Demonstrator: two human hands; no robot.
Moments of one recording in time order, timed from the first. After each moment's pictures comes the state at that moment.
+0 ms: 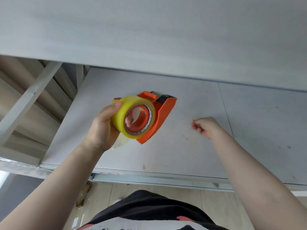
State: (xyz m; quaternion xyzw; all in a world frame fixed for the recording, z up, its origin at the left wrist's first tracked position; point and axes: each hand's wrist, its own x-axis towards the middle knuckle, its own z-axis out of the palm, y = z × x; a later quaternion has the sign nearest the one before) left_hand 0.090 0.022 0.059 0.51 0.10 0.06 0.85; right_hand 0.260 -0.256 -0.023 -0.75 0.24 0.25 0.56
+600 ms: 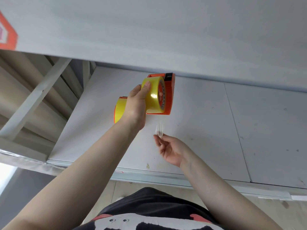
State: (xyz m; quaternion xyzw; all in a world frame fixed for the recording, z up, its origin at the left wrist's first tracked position) left_hand 0.155 -0.017 0.072 0.50 0.21 0.11 0.84; right_hand 0.140 -0.161 -0.012 -0.40 0.28 0.44 0.76
